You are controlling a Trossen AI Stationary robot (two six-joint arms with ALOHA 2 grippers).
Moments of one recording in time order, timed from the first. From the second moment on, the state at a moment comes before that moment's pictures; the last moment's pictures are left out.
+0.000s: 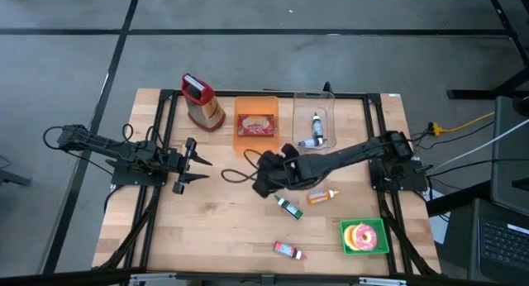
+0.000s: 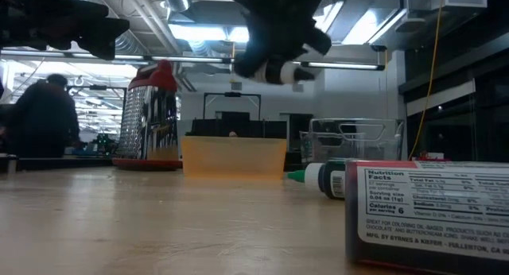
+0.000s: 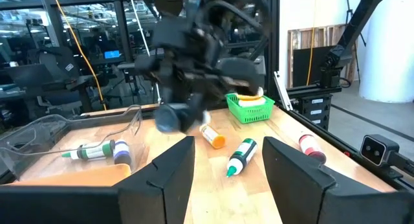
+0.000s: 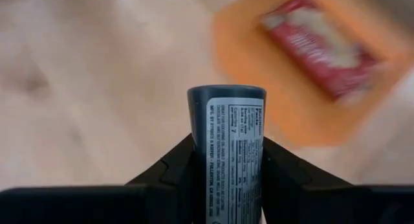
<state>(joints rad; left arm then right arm) -0.23 0.28 0.07 0.24 -0.08 0.08 0.26 1.96 1.64 -0.79 0.57 0.75</state>
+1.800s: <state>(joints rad) -0.23 0.28 0.07 0.23 -0.05 0.08 -0.08 1.95 1.66 -1.31 0.71 0.90</state>
